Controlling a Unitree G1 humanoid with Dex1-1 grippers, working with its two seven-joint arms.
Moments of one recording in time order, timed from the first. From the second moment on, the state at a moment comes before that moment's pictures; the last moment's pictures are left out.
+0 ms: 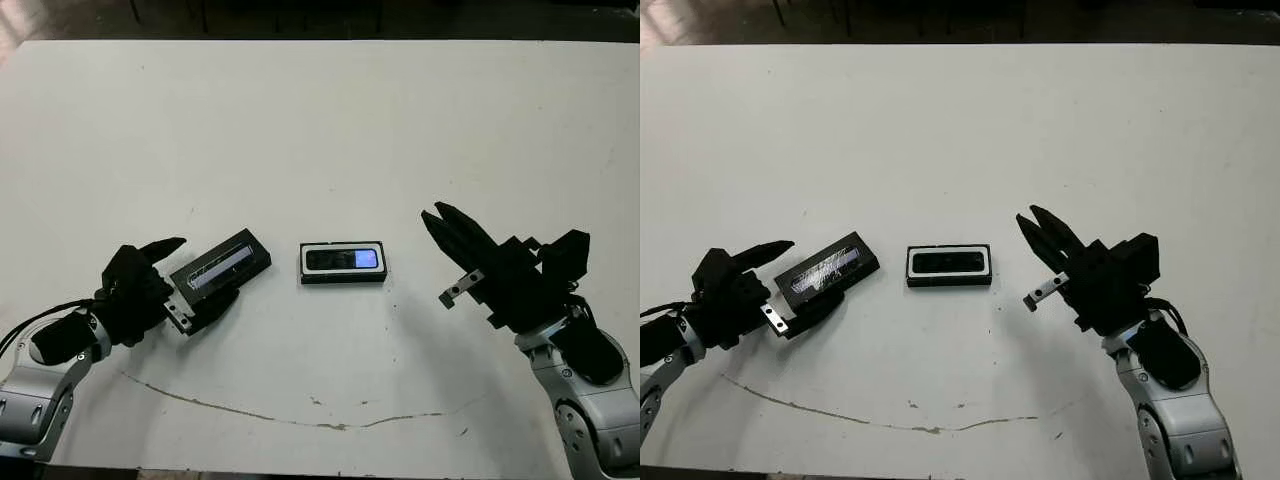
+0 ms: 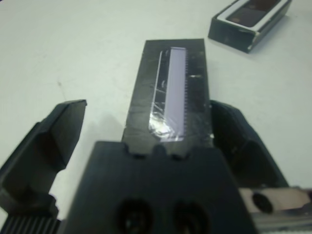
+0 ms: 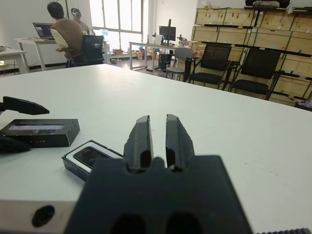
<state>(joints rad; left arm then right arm) 0.05 0.62 0.03 -0.11 -0.24 0.15 -0.68 0.07 -0.40 -0.01 -0.48 0.30 0.17 0.43</state>
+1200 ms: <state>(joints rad) -0.07 0.75 -0.04 -0.08 -0.33 0.30 -0.90 0.07 -0.40 -0.01 -0.47 0.30 0.17 0.43</state>
